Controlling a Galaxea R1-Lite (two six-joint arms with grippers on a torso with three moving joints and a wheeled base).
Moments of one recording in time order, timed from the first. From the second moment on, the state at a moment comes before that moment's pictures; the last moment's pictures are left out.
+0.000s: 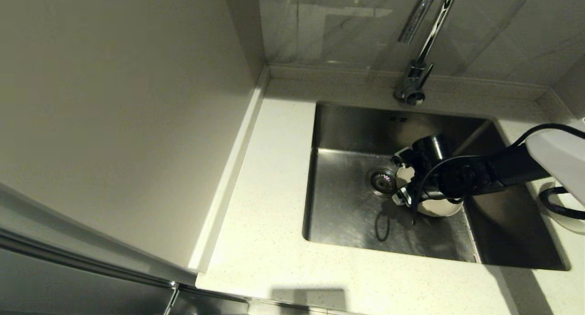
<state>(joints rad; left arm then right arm) 0.00 0.00 0.00 0.00 0.02 -0.02 0.16 2.21 -1.41 -0.04 -0.24 -0.31</state>
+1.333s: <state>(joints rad) 0.00 0.00 0.00 0.00 0.02 -0.02 0.16 2.43 -1.56 -0.18 -0.30 -0.31</state>
